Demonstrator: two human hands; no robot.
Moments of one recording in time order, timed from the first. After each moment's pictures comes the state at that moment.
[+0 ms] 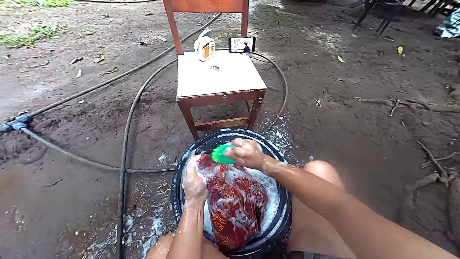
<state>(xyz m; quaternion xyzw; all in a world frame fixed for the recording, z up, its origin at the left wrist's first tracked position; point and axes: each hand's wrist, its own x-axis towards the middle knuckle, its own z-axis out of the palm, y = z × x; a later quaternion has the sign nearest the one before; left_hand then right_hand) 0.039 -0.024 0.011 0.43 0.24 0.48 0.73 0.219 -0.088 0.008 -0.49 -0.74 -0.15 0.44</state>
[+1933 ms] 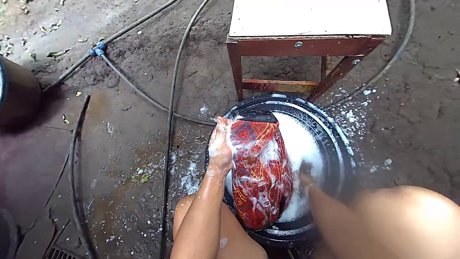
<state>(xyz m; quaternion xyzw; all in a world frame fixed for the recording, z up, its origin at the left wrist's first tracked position) 0.037 0.024 -0.009 0.39 0.29 0.43 0.76 0.254 -0.176 -0.228 -0.88 -0.08 0.47 0.10</state>
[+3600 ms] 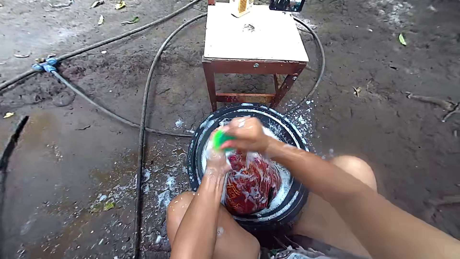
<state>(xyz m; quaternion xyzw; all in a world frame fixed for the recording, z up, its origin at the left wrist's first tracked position) 0.035 -0.027 0.006 0.25 0.29 0.40 0.83 0.173 -0.042 0.016 -0.38 -0.78 -0.11 0.49</state>
